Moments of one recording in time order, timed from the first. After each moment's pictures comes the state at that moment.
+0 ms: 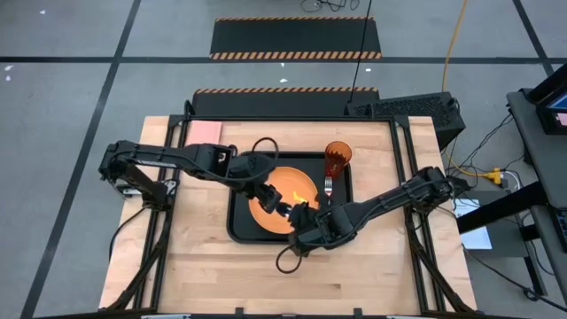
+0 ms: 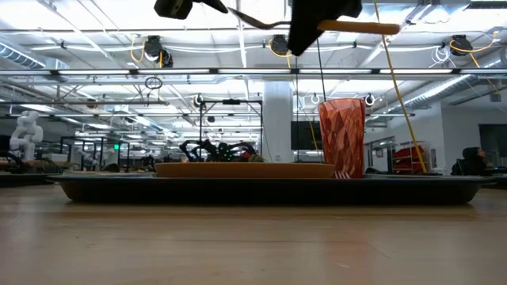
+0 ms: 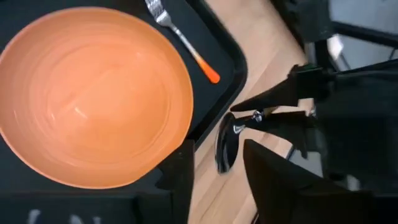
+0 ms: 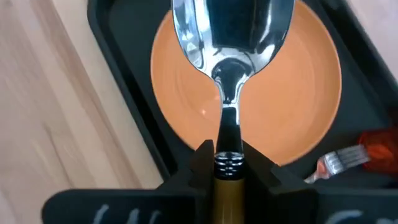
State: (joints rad) left arm -0.10 1.58 1.62 -0.91 0.03 -0.93; right arm 0.39 1.89 1.75 -1.14 0.42 0.80
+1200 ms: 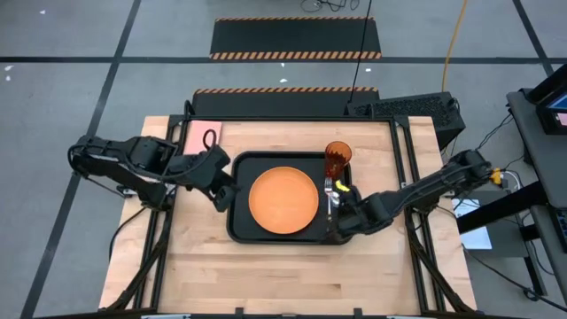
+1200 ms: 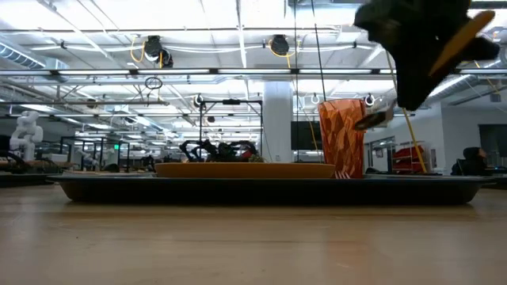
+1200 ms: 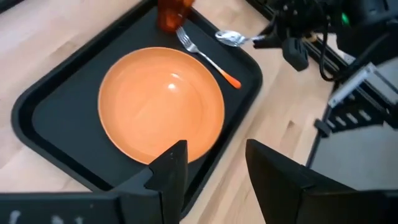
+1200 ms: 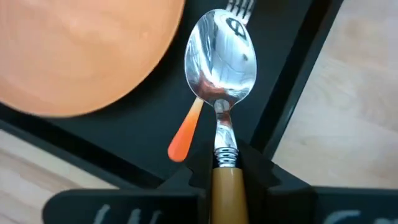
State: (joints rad) left arm -0.25 1.31 1.62 -1.17 -0.24 -0.85; right arm 0.39 1.51 1.14 -1.12 0.31 1.56
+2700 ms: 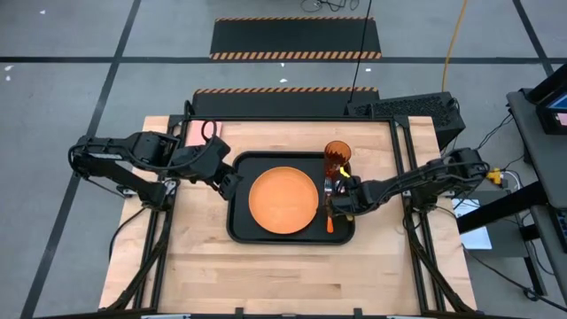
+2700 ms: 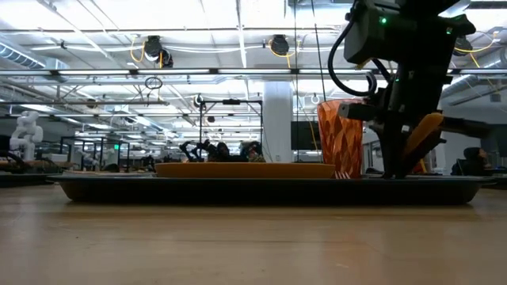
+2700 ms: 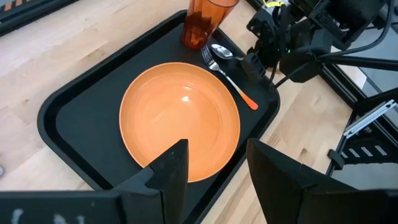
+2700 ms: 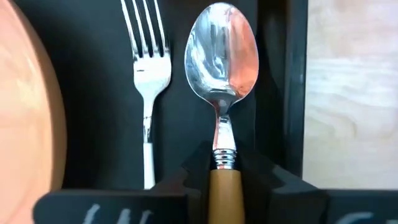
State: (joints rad) left arm -0.17 1.31 1.62 -1.16 -0.28 -0.90; right arm 0.17 1.53 0.79 -0.72 0.30 1.75
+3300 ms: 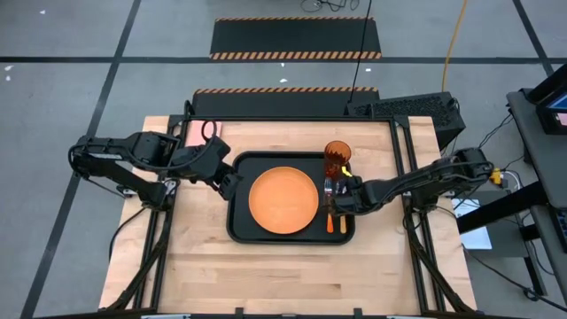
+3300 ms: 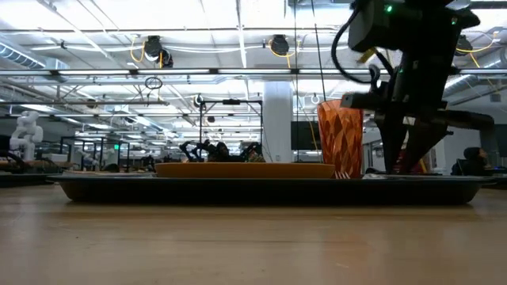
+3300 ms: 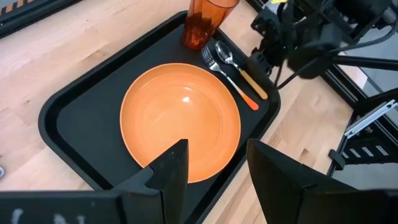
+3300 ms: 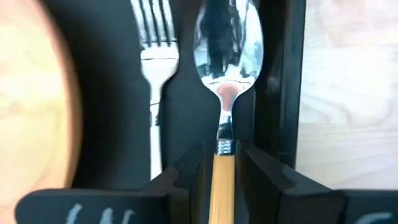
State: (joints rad) left arm -0.18 1.31 1.62 -1.16 -0.29 -0.89; right arm 0.18 1.49 0.79 -0.74 0.26 1.75
